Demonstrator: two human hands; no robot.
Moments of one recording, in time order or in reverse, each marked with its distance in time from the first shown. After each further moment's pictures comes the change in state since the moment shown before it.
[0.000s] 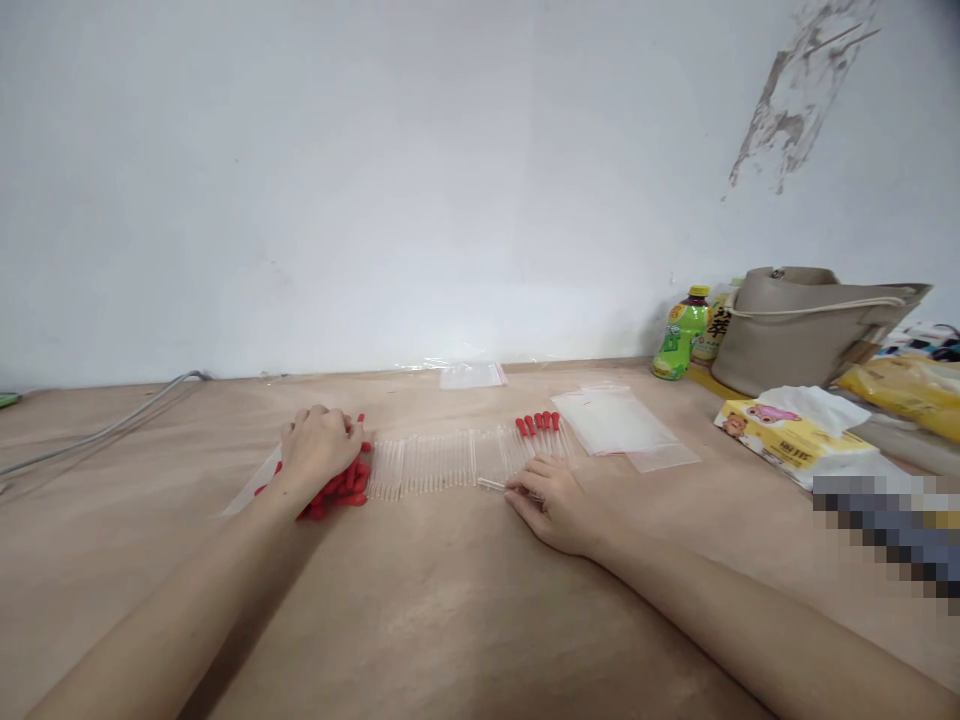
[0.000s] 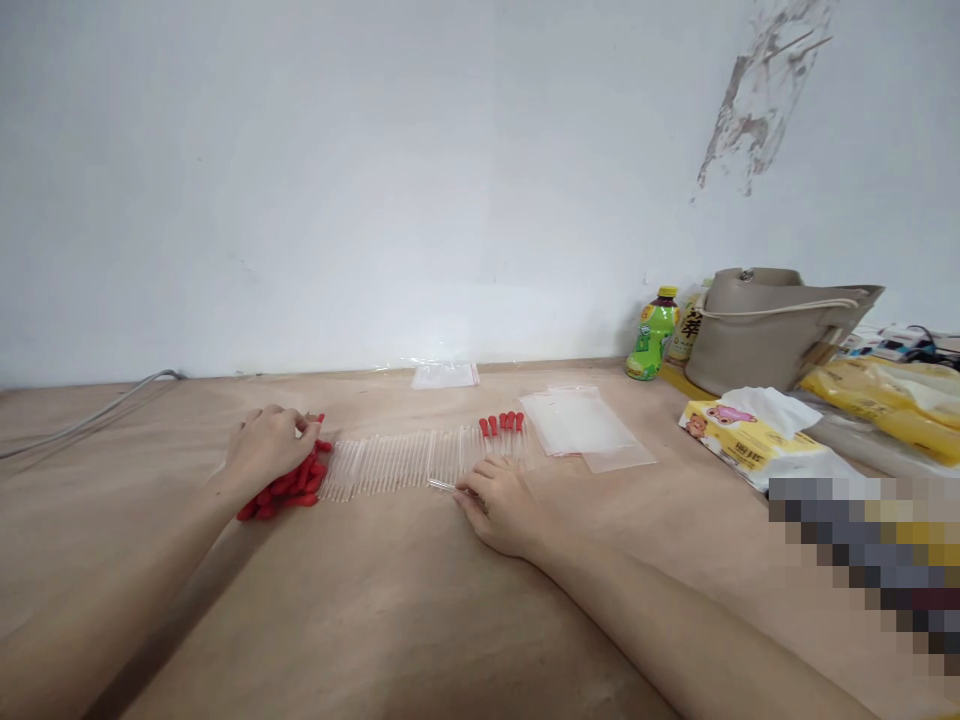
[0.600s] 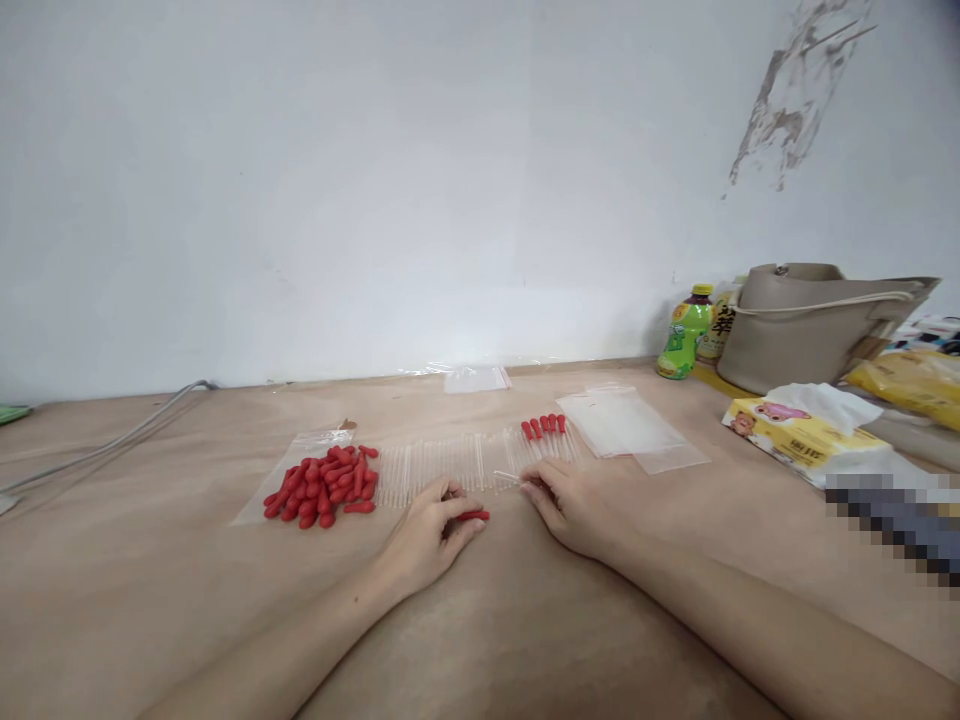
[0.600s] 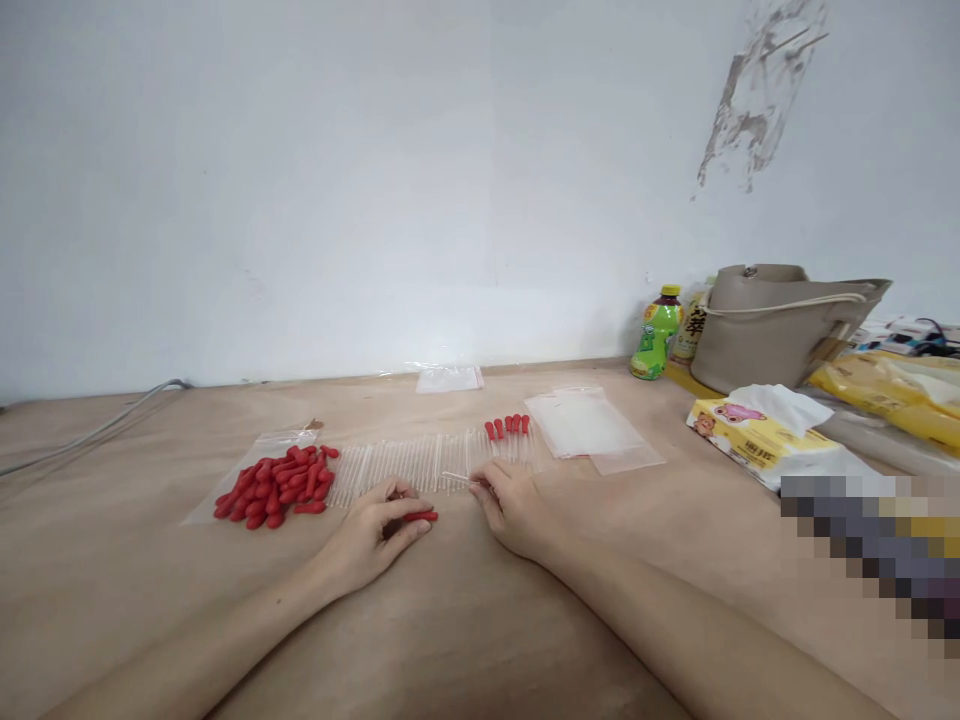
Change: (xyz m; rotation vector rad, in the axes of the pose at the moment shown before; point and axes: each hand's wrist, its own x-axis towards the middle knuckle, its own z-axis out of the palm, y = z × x) left_hand -0.094 0.075 0.013 -0.772 -0.151 0.662; right_hand 0.009 -0.029 -0.038 -0.120 0.059 0.122
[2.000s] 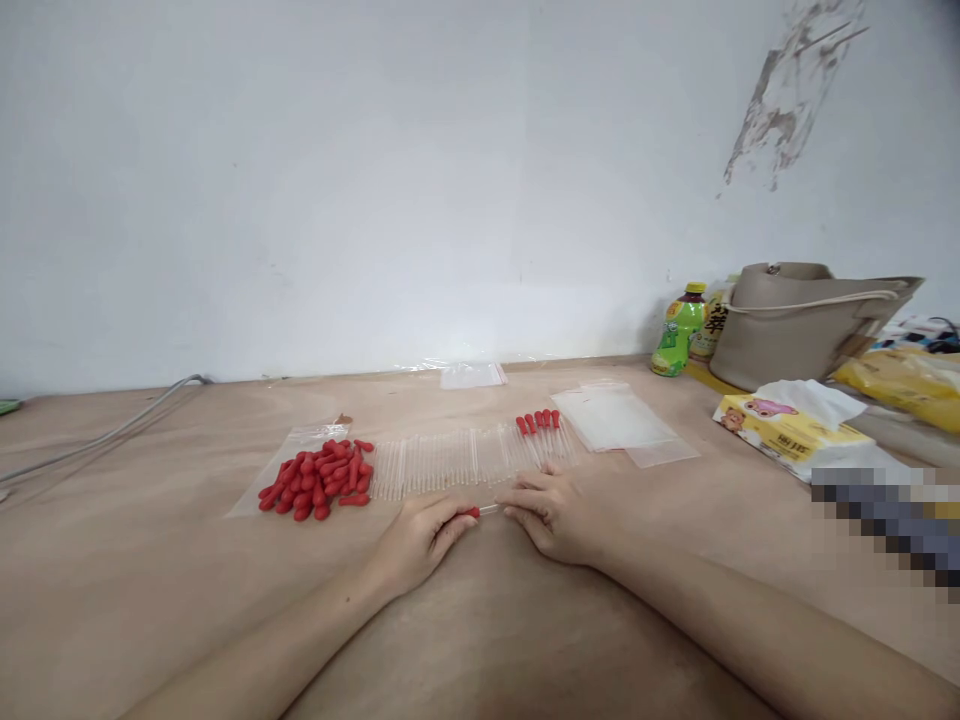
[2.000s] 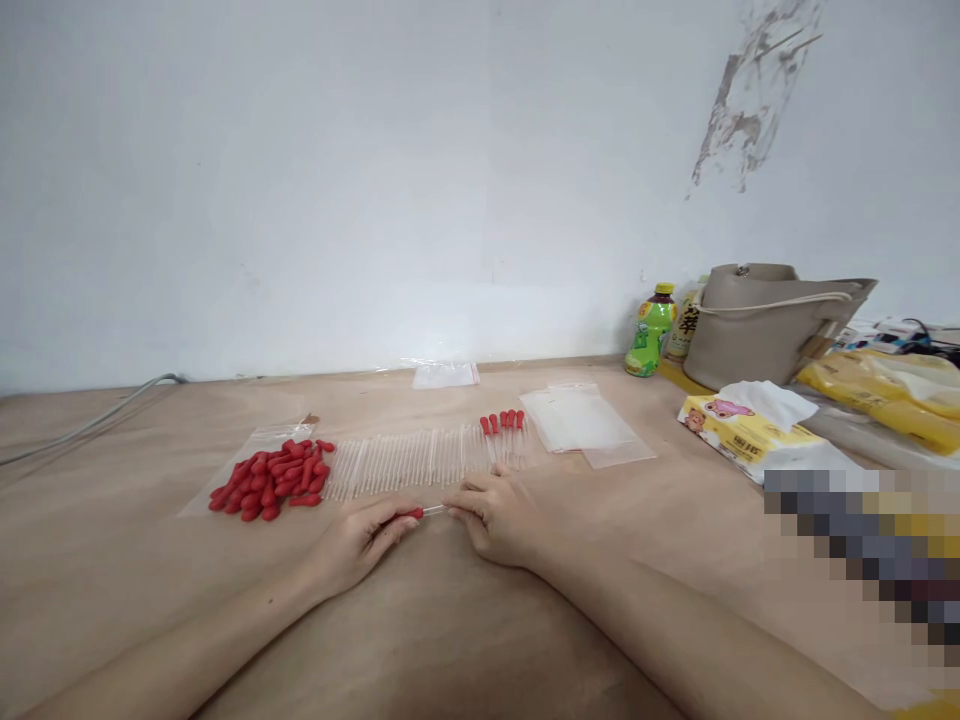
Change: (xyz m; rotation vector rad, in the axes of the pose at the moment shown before) left_hand -0.007 0.001 0.003 -0.076 0.002 0.043; right_hand -0.017 0.017 0.037 0.097 -0.134 -0.205
